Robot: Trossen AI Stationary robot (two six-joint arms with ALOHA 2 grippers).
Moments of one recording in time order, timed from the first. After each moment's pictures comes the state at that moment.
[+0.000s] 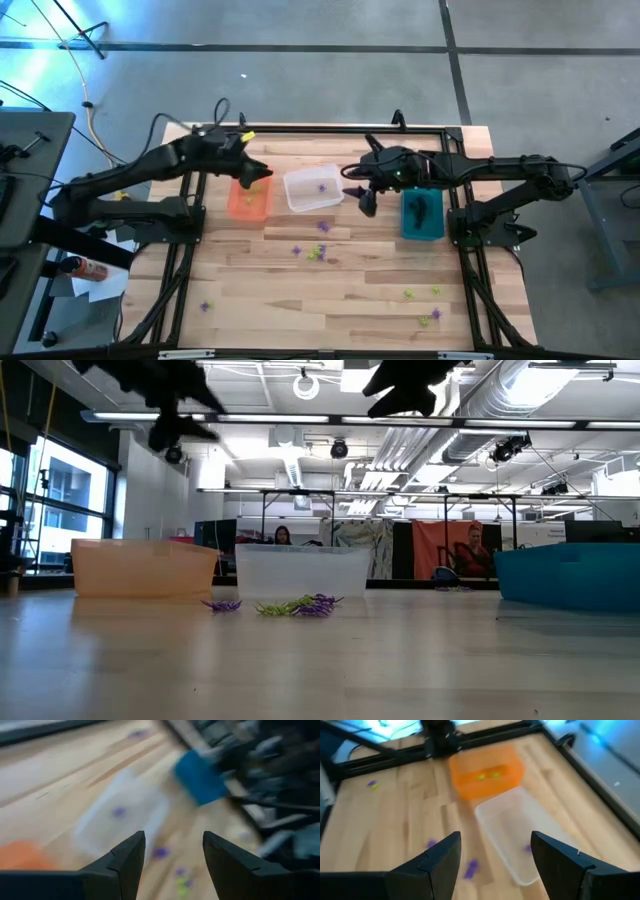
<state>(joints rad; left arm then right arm) 0.42 0.87 0.81 -0.45 0.23 -0.57 -0.06 1.31 1.16 -0.43 0.10 0.18</state>
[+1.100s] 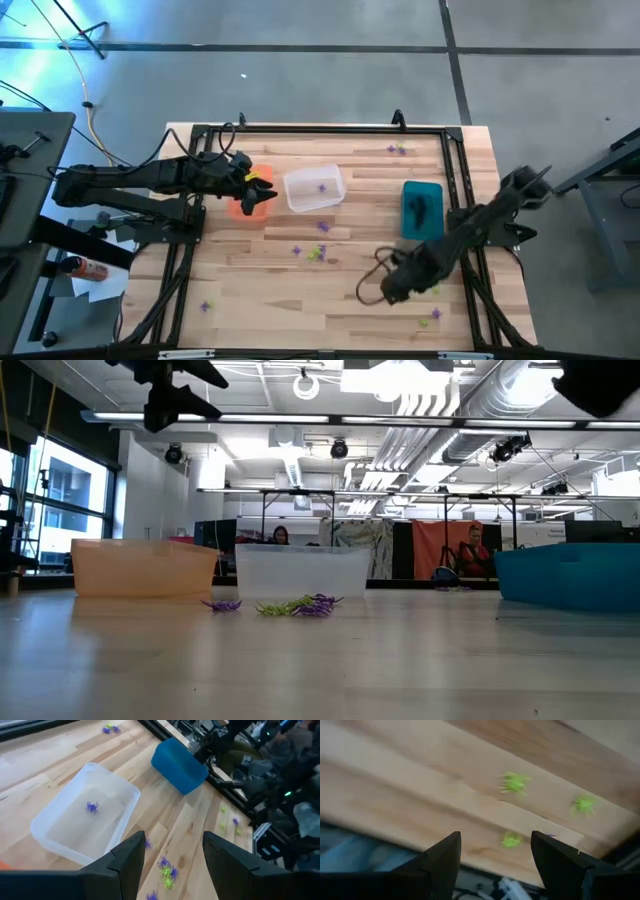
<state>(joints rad) 0.06 0.87 0.81 -0.42 -0.07 -0.64 0.61 1.59 1.16 -0.97 -0.23 1.78</state>
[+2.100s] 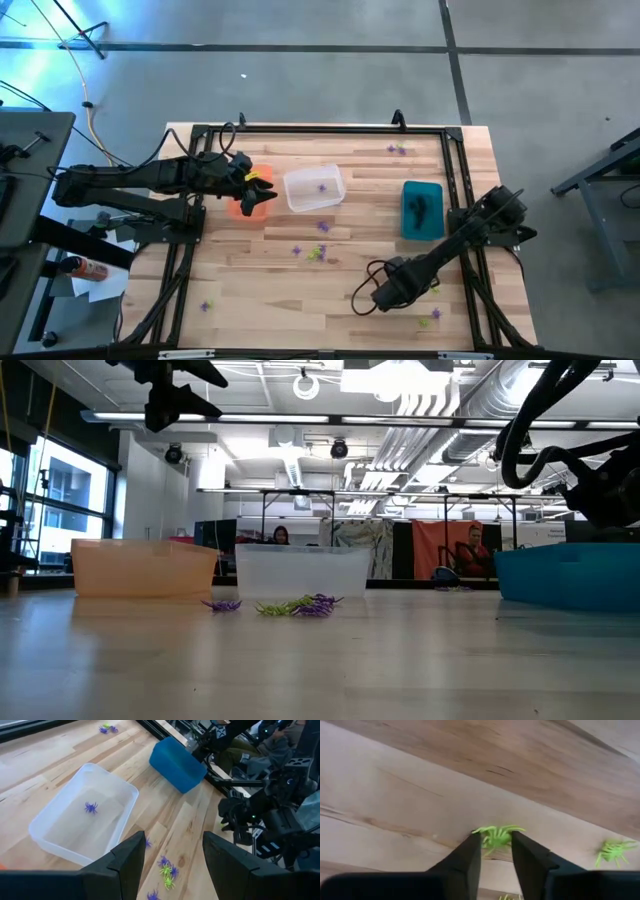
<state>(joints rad) 0.06 0.87 0.81 -0.42 -0.06 -0.62 0.65 1.87 1.08 -0.85 -0.23 1.80</state>
